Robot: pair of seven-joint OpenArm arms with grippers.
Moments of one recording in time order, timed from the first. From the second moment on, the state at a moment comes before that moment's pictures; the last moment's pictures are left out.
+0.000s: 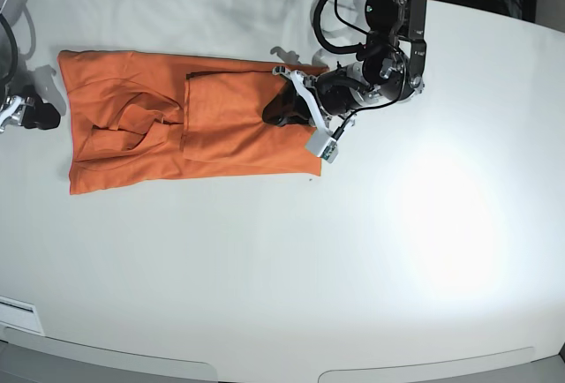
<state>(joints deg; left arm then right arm) 7.6 -0.7 2.3 94.6 -36.5 -28.6 53.8 -6.2 37.2 33.7 70.0 69.1 40.9 -76.2</state>
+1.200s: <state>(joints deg) 7.6 -0.7 2.3 94.6 -38.2 -27.8 54.3 -4.0 26.0 28.8 63.4 75.5 42.4 -75.8</state>
